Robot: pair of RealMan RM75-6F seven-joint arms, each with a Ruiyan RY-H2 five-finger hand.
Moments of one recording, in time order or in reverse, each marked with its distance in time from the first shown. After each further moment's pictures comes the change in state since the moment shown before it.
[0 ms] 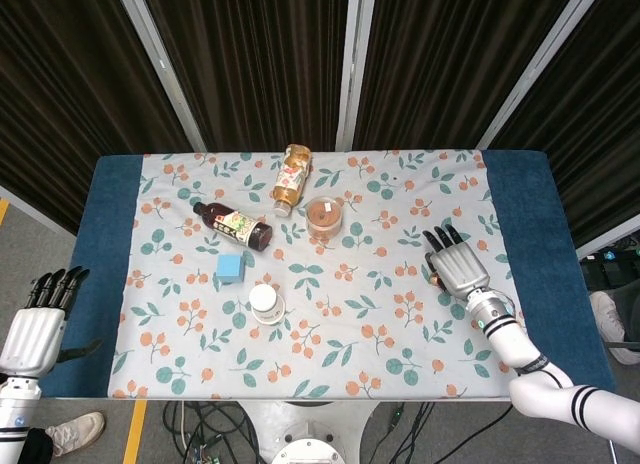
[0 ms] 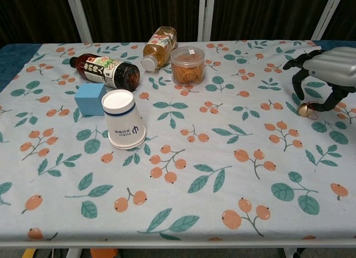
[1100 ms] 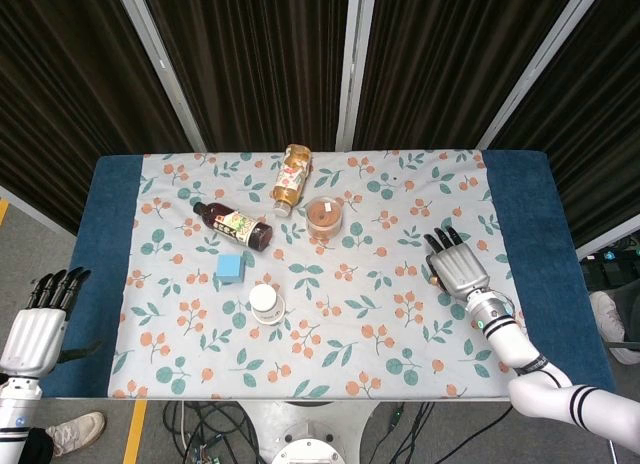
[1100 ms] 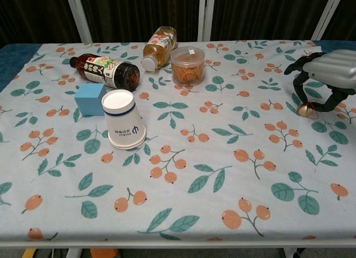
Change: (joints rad) left arm -0.001 -0.003 0.002 0.003 -0.001 -0.004 -0.004; right arm 0.006 -0.009 -0.011 0.010 0.007 0.005 0.007
